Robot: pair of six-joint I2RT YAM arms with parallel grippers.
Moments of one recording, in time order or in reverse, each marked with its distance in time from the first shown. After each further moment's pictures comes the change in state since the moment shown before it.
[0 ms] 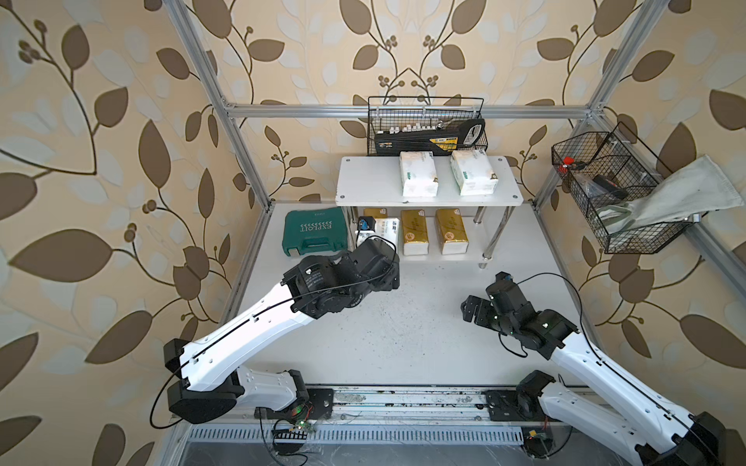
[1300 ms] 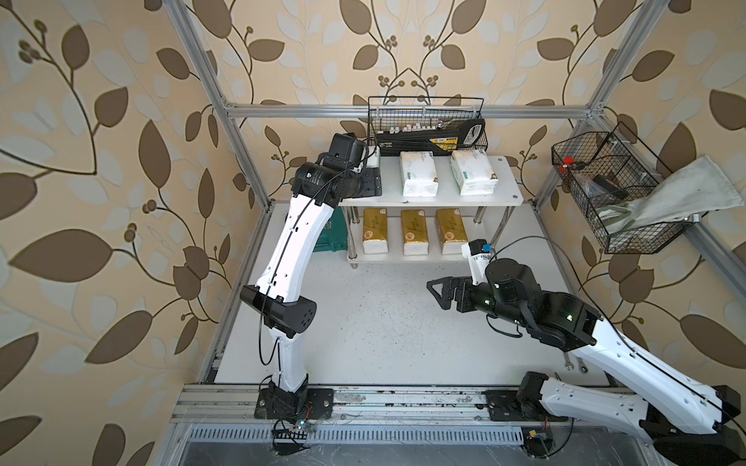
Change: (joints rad) left arm 0.549 0.655 0.864 -0.103 0.372 0.362; right arm 0.340 0.108 0.470 0.013 -0.030 -0.084
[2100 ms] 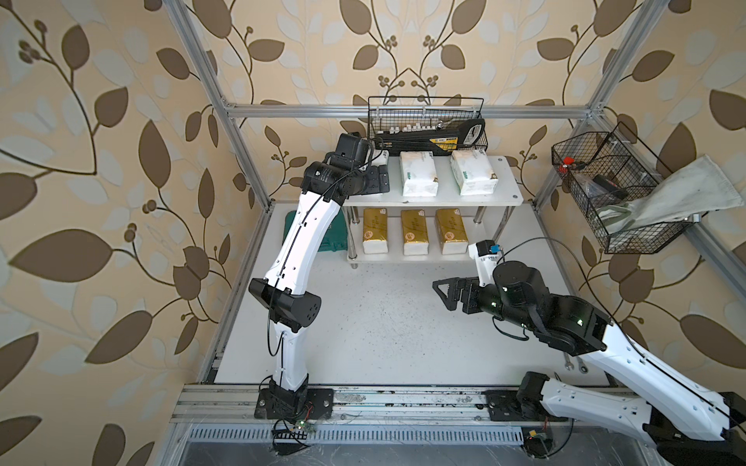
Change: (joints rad) left arm 0.006 0.045 -0.006 0.072 0.013 -0.021; right arm 0.002 -0.040 0.000 -0.029 0.030 0.000
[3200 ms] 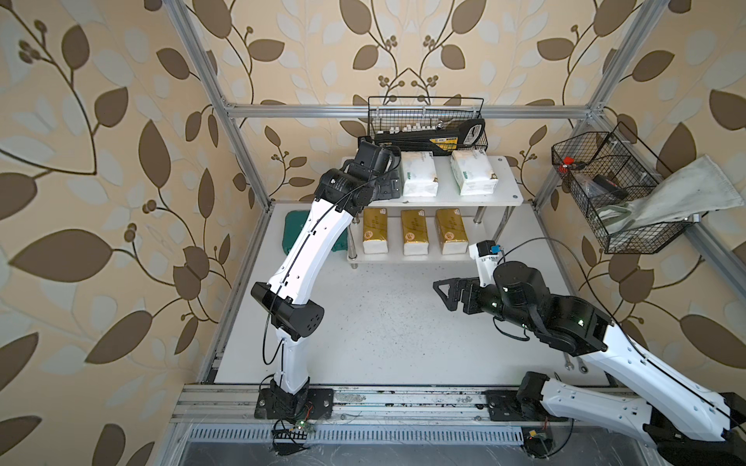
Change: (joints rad) left arm -0.140 -0.043 -0.046 -0.004 -0.272 -0.051; right arm 0.000 -0.002 0.000 -0.006 0.000 0.000
